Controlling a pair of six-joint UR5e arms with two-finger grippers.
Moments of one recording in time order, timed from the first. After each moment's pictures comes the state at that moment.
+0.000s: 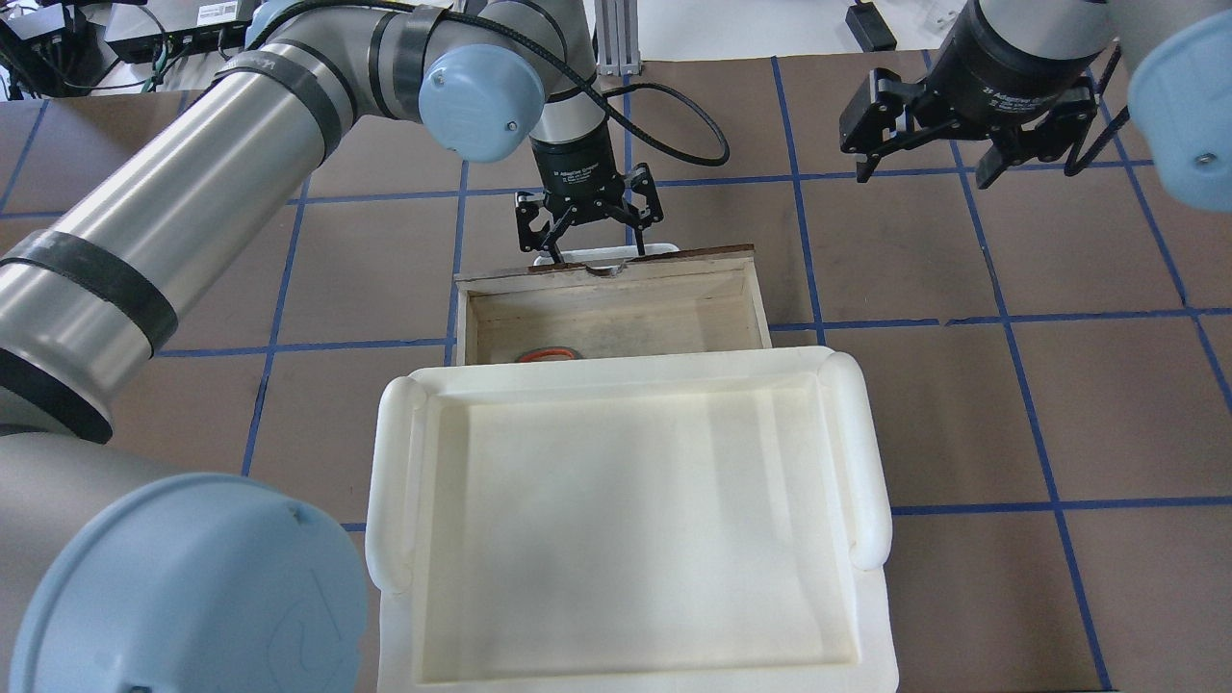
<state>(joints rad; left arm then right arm) -1.84 -2.14 -1.25 -1.59 1.38 -0.42 1.57 -1.64 1.58 -1.67 -1.56 0.10</state>
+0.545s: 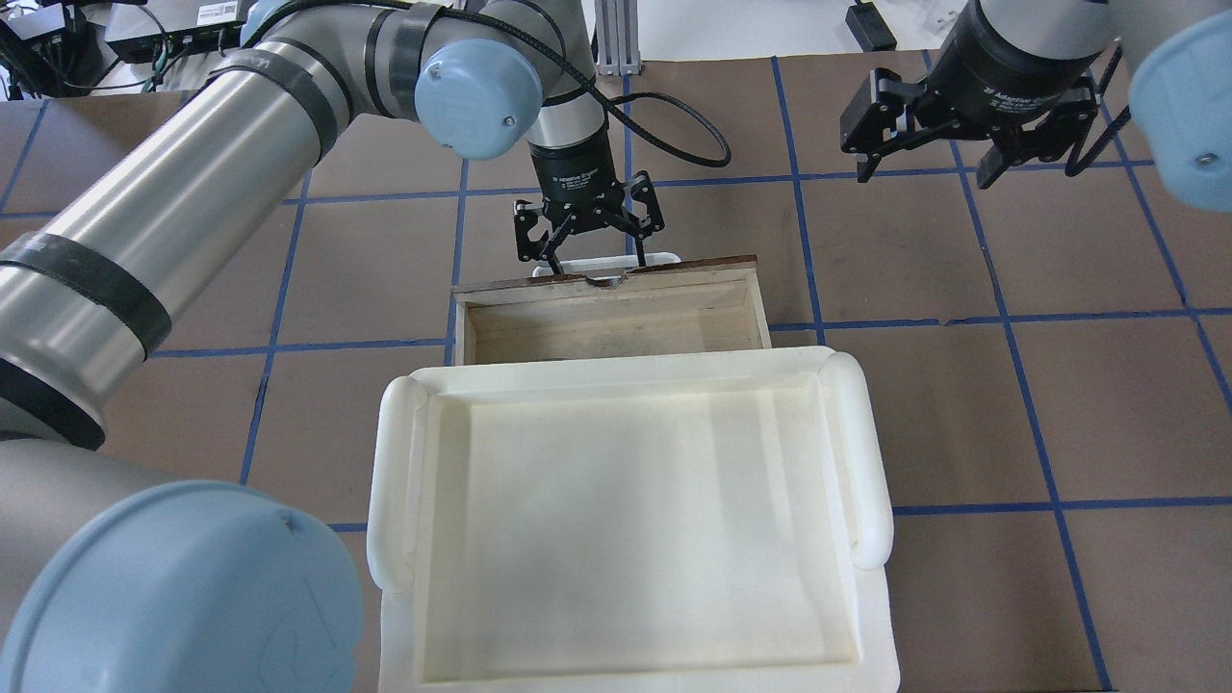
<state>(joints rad) -1.84 -2.13 -1.25 -1.64 1.36 -0.41 1.57 -1.64 1.58 -1.67 -1.56 0.10</state>
